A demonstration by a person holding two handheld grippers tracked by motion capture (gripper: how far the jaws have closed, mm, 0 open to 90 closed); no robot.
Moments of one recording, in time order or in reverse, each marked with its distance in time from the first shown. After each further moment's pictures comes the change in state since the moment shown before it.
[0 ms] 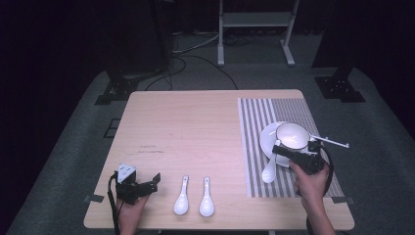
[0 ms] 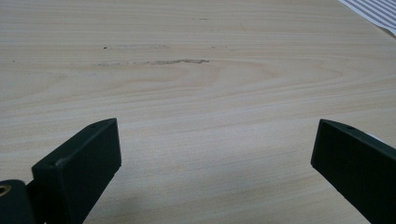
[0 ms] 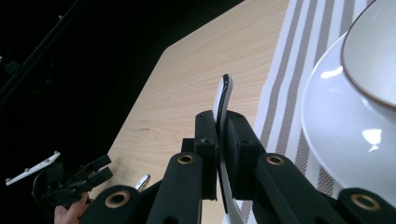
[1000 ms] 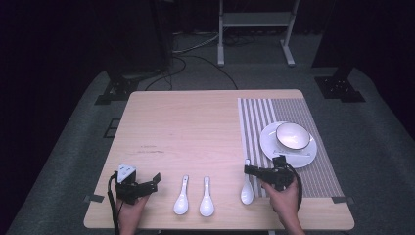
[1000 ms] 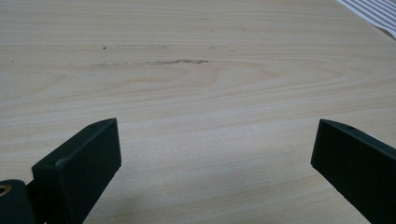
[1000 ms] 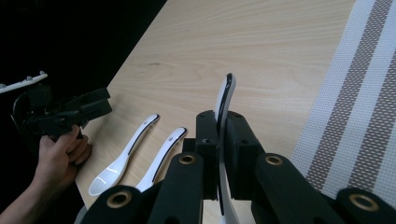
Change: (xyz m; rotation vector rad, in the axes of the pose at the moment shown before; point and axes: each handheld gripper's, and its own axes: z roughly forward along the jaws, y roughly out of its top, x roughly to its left) left arm 0.000 0.000 0.000 -0.001 -0.003 0.000; right arm 0.036 -0.062 0.053 0.184 0.025 -0.150
